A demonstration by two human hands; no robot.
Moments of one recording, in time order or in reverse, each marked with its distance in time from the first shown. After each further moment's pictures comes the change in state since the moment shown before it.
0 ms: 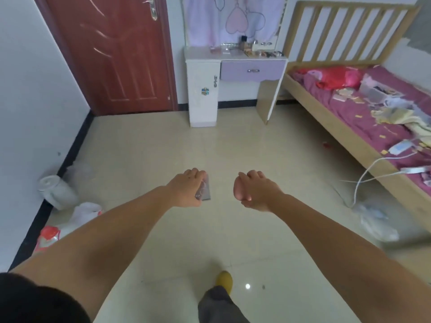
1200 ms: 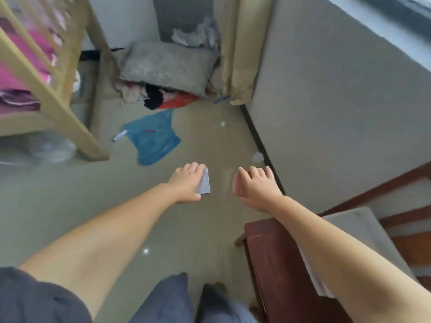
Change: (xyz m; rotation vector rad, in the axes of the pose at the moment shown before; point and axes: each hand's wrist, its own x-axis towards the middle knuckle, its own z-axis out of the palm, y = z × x) left_hand -0.324 0.887 0.234 0.319 -0.407 1.515; right_hand -0.958 0.083 0.260 0.336 -0.085 1.587
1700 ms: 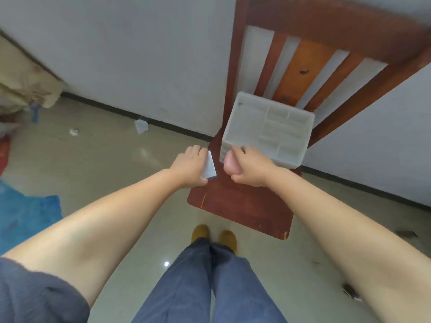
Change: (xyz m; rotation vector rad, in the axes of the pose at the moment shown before) left_hand 0.161 0.239 0.085 0.295 -0.290 0.900; right_hand -0.129 0.111 0.138 0.718 -0.064 0.860
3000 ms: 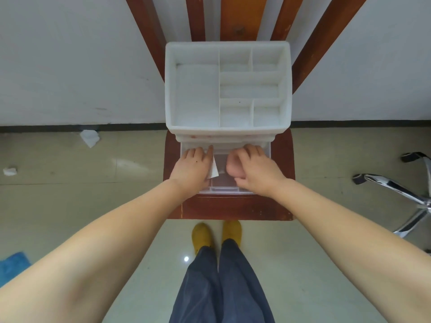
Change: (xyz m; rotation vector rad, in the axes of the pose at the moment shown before) left_hand 0.105 0.045 0.124 0.334 -0.056 0.311; right_hand 0.010 0.096 0.147 0.083 0.145 0.223
